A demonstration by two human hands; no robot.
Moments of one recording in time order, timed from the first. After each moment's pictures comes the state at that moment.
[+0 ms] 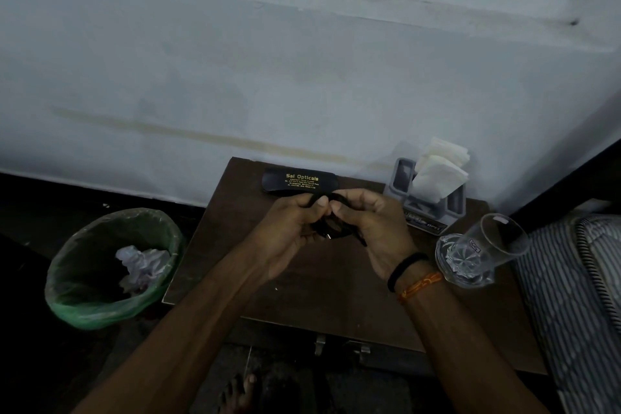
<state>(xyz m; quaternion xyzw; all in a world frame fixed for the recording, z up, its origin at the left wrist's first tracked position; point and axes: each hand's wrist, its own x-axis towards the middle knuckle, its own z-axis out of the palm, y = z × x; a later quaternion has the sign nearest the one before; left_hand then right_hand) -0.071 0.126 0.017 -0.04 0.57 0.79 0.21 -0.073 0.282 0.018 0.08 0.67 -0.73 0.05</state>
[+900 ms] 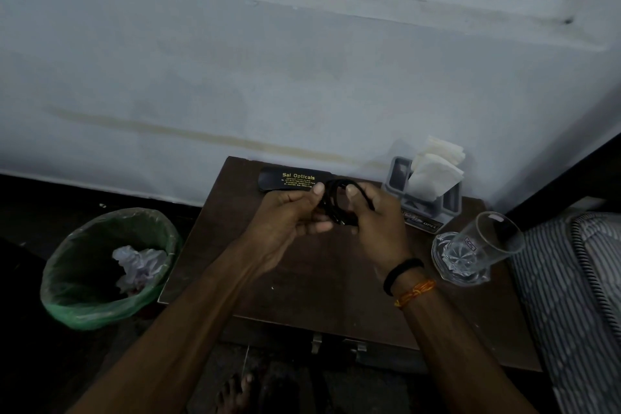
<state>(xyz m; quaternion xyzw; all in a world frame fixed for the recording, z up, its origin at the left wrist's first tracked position) -0.079 0.128 0.014 -0.04 0.55 0.82 0.15 -0.075 0.282 0.010 0.04 0.80 -0.60 -0.07</state>
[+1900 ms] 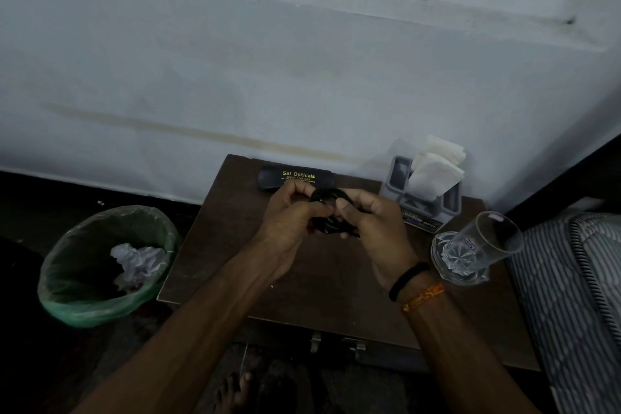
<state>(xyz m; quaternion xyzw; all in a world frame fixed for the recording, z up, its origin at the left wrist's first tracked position) -0.076 0.141 0.012 -0.10 0.59 0.80 0.10 -0.061 0.280 0.024 0.05 0.72 -0.69 0.03</state>
